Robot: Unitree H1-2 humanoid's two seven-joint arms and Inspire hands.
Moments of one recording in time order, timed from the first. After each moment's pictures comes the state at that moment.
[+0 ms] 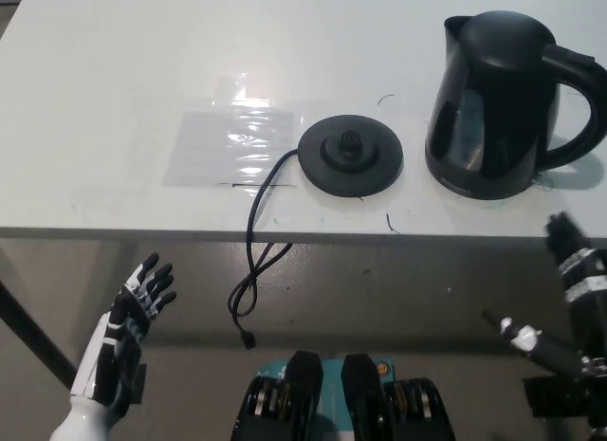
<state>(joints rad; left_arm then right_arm) 0.06 0.16 0.02 -0.18 -0.14 -0.08 -0.14 -0.03 -0.12 -0.10 -0.09 0.04 -0.38 0.07</state>
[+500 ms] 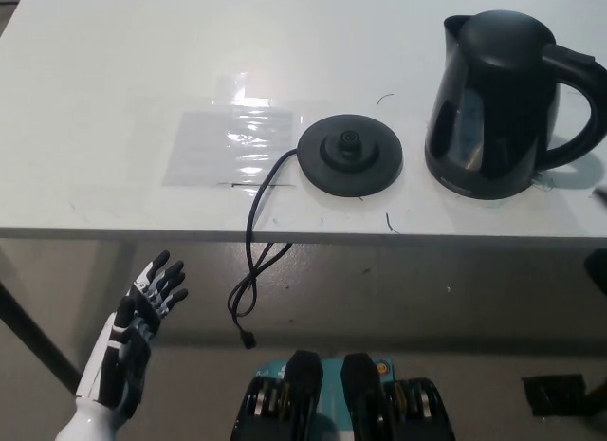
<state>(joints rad) 0.06 0.16 0.01 -0.21 -0.16 -0.08 -0.15 -0.29 -0.30 -0.25 -0.16 0.13 -0.19 0.05</state>
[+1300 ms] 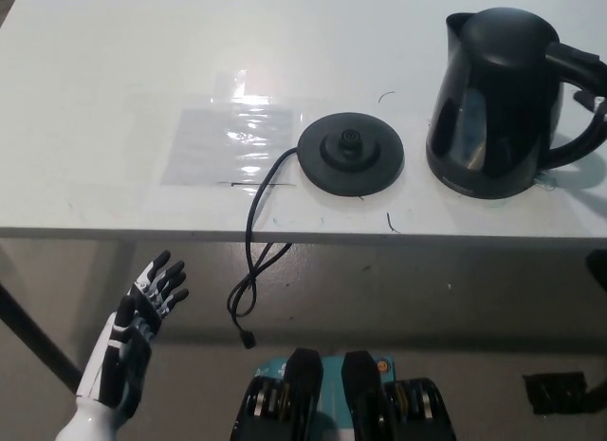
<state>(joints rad) 0.06 0.16 0.01 -0.21 -0.16 -0.07 -0.15 -0.63 -0.40 -0.19 0.34 0.22 0.01 0.16</state>
